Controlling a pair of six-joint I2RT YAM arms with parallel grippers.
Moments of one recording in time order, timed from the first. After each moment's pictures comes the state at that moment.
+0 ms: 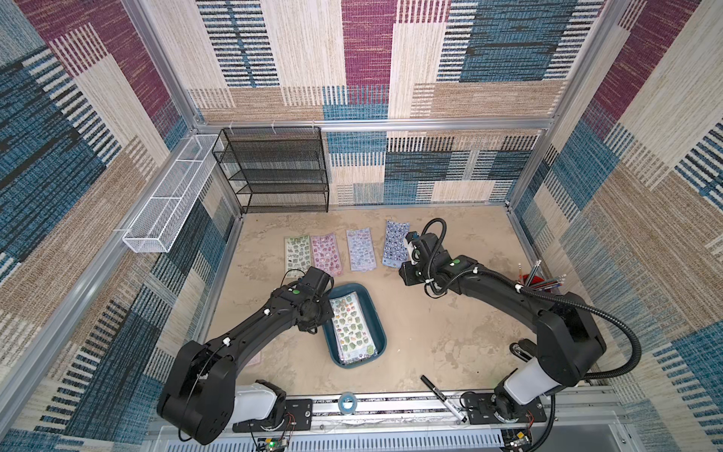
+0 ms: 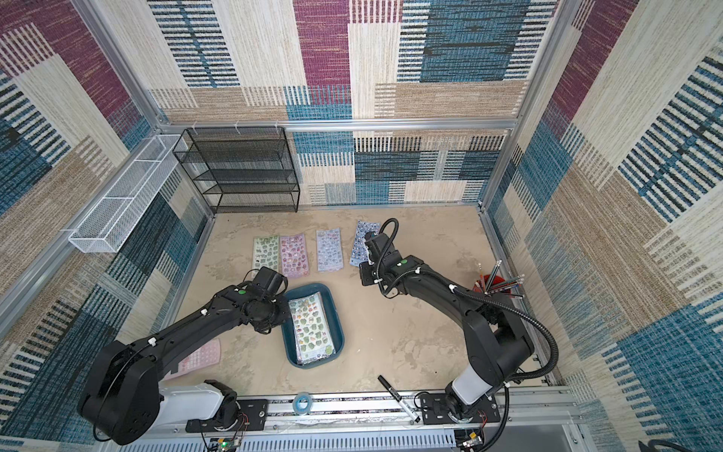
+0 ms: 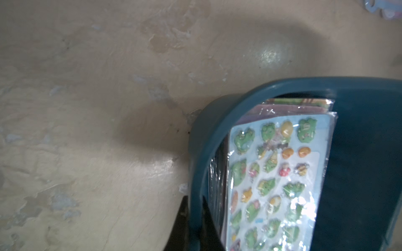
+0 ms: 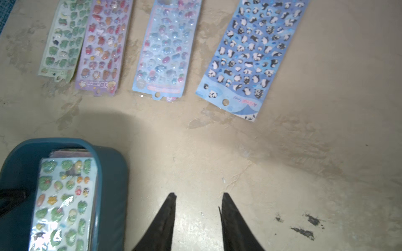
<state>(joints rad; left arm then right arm) -0.46 1.33 0.80 -0.70 -0.01 -0.80 0.60 1.58 1.12 -0.42 0.00 0.32</state>
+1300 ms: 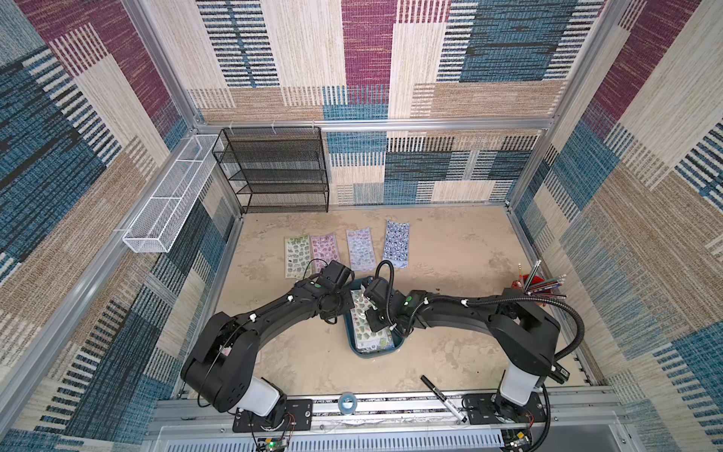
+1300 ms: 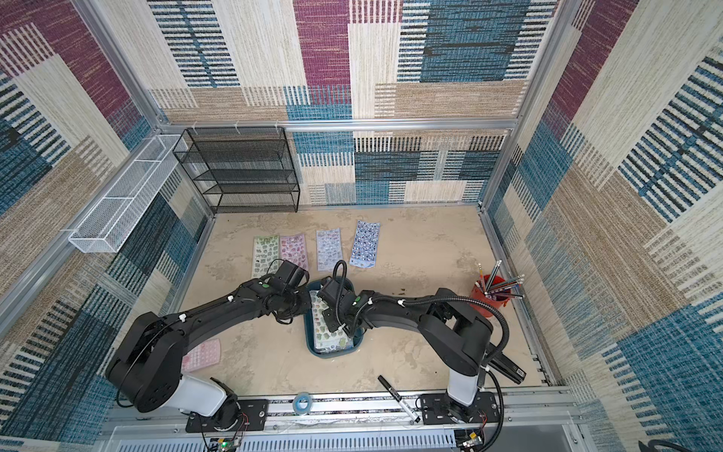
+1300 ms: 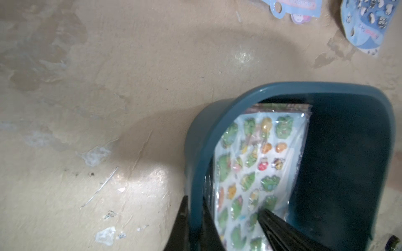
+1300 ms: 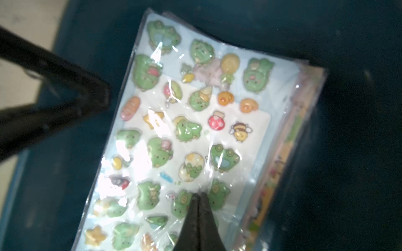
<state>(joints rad) -0.57 1.50 0.88 -0.51 0.01 -0.83 0.97 1.80 1.06 -0.28 0.04 0.44</state>
